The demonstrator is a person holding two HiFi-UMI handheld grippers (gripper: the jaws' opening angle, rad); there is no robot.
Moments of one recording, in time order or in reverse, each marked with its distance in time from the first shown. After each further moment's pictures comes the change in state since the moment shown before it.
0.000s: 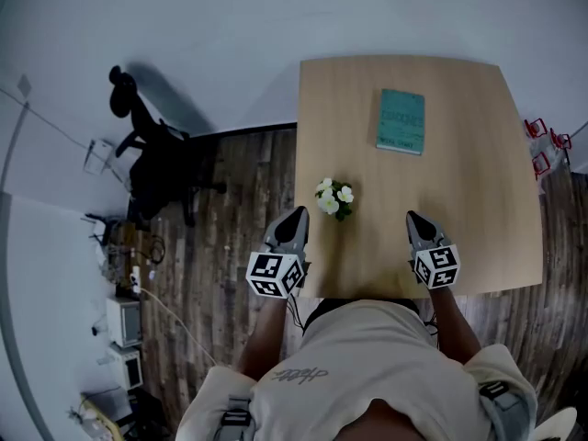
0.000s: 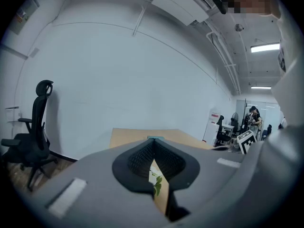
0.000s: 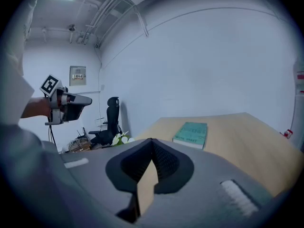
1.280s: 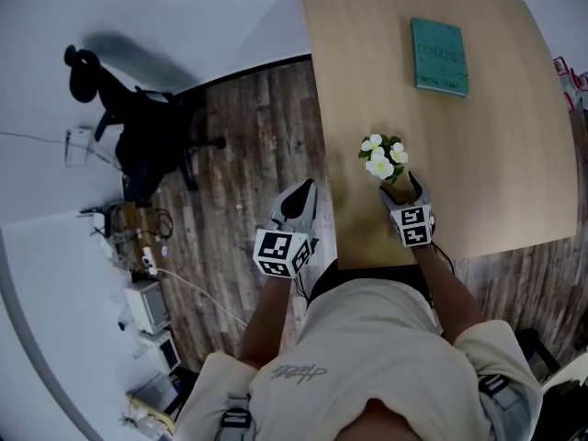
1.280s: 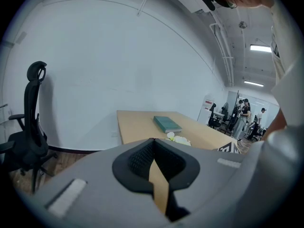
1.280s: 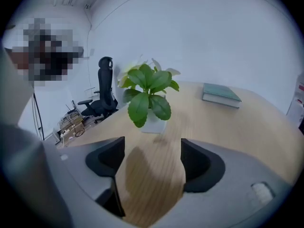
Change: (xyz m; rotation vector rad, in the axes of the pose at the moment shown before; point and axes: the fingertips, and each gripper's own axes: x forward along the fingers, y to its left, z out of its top) left arm -0.010 0.120 -0.069 0.019 0.195 -0.110; right arm 0.145 0.118 -0.147 -0.035 0.353 -0.131
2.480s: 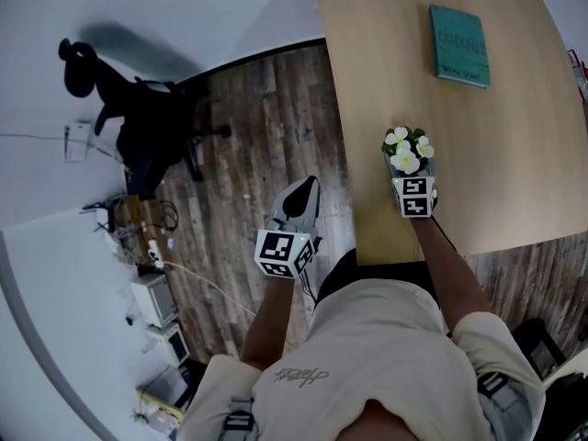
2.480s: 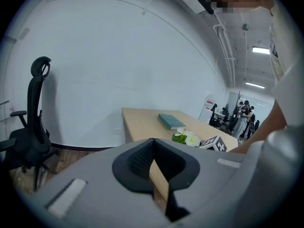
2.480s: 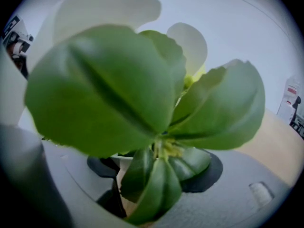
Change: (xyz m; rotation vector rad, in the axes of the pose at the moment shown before) left arm -0.017 0.040 -0.011 -0.025 0.015 0.004; right arm 0.059 -0.001 0.053 0.033 -0.067 -0.127
